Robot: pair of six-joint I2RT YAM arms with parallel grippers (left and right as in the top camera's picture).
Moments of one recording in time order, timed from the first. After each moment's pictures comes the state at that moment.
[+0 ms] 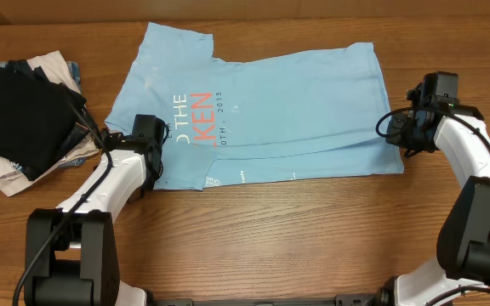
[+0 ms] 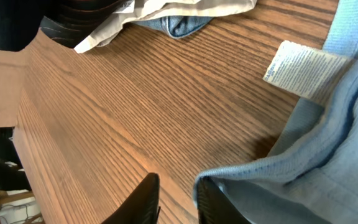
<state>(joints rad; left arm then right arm) -0.09 1.67 0.92 -0.76 -0.79 -0.49 -0.20 1.79 1.20 -0.67 -0.03 0.10</state>
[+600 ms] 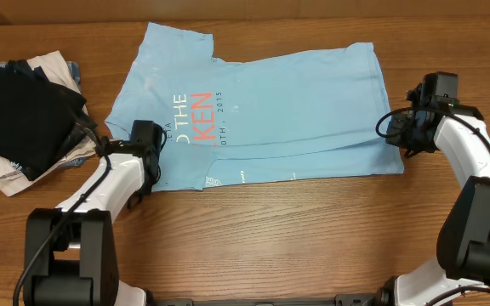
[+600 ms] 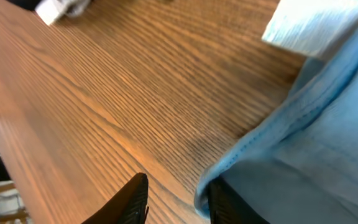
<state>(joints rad) -0.06 1.67 0.87 -0.74 -0.70 -0.49 -0.20 1.79 1.20 -0.68 -0.03 0.10</state>
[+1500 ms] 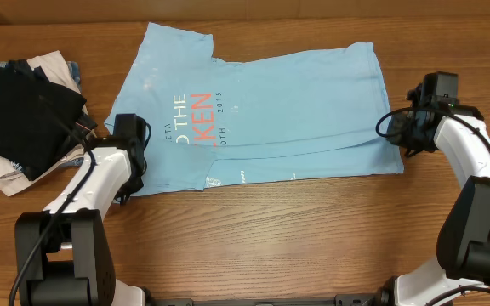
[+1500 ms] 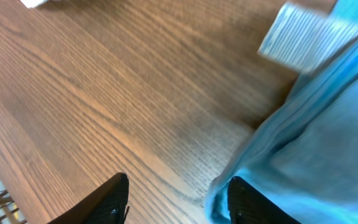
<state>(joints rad) 0.01 1.67 0.96 -0.84 -0.59 -0.47 -0.20 1.79 1.20 -0.64 -0.03 0.10</state>
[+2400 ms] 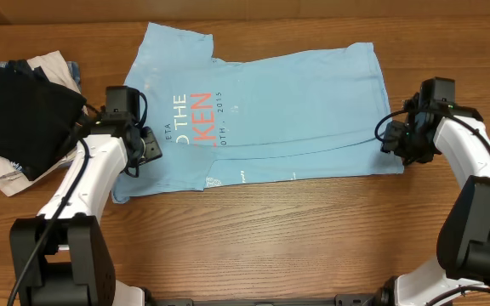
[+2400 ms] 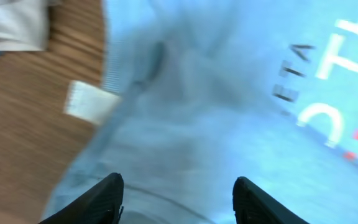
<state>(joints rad) 0.00 1.66 1.09 -0.72 -0.12 -0.41 -0.20 1.79 1.18 -0.76 -0.06 0.11</state>
